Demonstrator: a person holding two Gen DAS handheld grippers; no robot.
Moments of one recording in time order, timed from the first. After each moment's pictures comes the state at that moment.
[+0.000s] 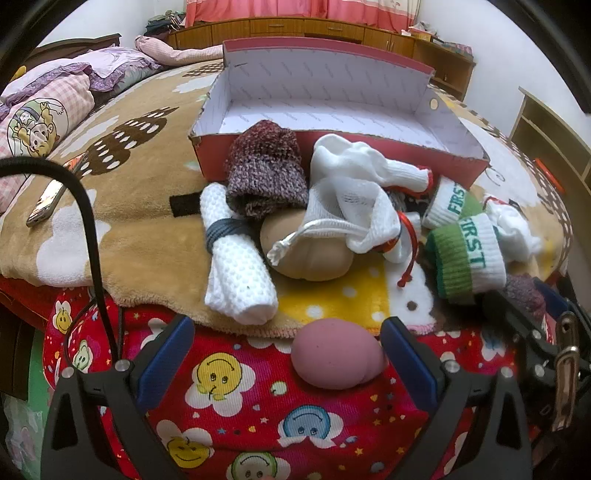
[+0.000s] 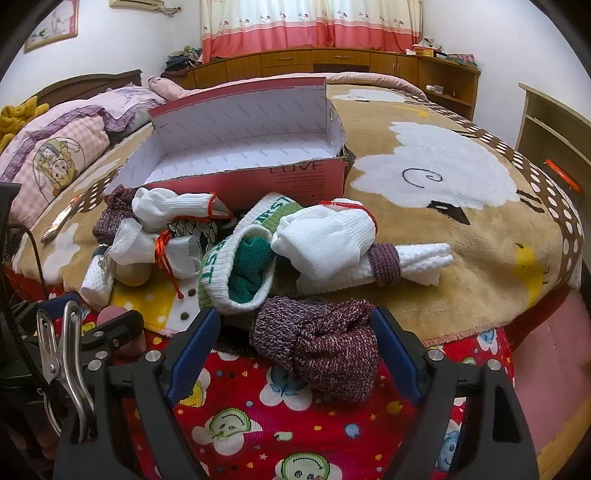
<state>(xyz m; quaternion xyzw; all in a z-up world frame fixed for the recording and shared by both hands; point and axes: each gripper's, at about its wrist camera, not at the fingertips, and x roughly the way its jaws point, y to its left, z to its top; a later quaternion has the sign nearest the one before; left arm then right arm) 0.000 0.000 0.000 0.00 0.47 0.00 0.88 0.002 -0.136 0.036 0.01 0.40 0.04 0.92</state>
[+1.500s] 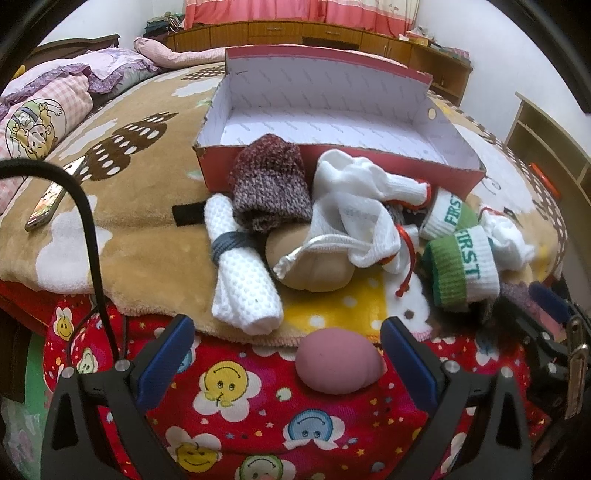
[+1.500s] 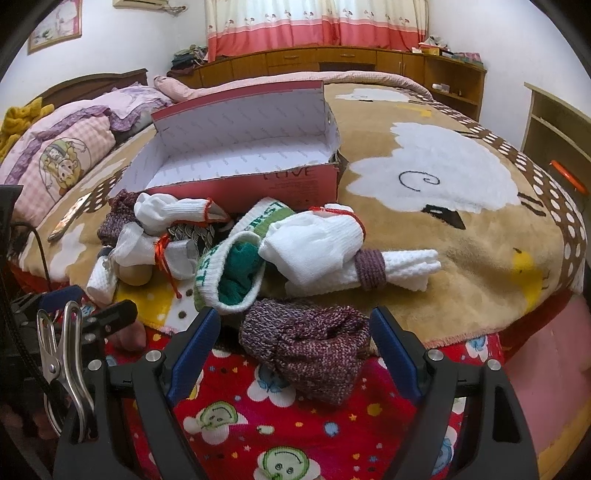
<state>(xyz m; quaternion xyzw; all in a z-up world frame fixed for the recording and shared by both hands) 0.004 0.004 0.008 -0.01 0.46 -0.01 0.89 0.001 -0.151 0.042 0.01 0.40 0.05 0.91</state>
